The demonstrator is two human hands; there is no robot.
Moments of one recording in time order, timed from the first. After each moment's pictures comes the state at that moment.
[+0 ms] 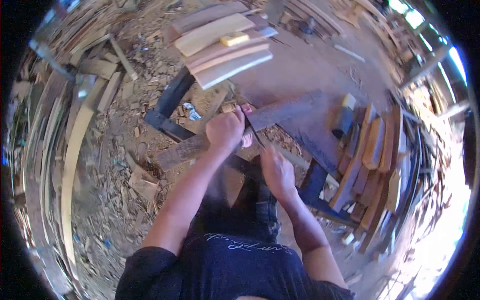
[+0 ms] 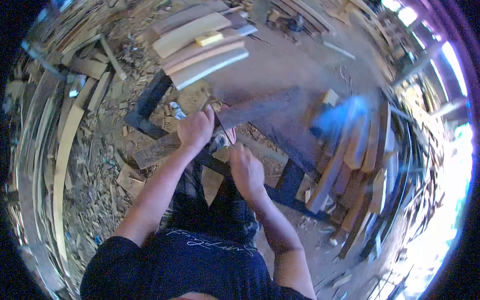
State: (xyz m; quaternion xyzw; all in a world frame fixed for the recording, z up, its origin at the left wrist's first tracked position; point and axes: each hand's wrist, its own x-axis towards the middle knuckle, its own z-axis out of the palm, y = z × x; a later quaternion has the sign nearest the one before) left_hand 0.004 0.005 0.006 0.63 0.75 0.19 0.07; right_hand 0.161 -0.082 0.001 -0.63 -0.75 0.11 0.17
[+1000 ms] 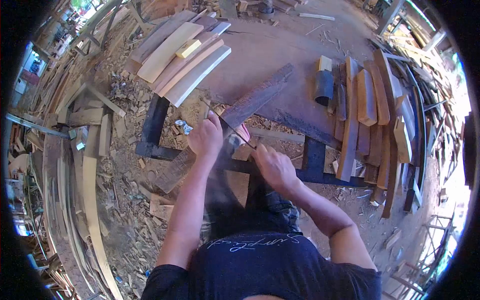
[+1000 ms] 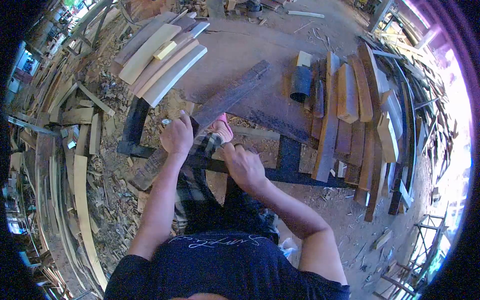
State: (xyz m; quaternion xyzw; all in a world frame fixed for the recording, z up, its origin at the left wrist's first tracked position) left_hand 0.006 0.009 -0.001 0.64 0.76 0.12 0.00; right_hand 0.176 -0.101 0.003 -0.61 -0.75 0.15 0.19
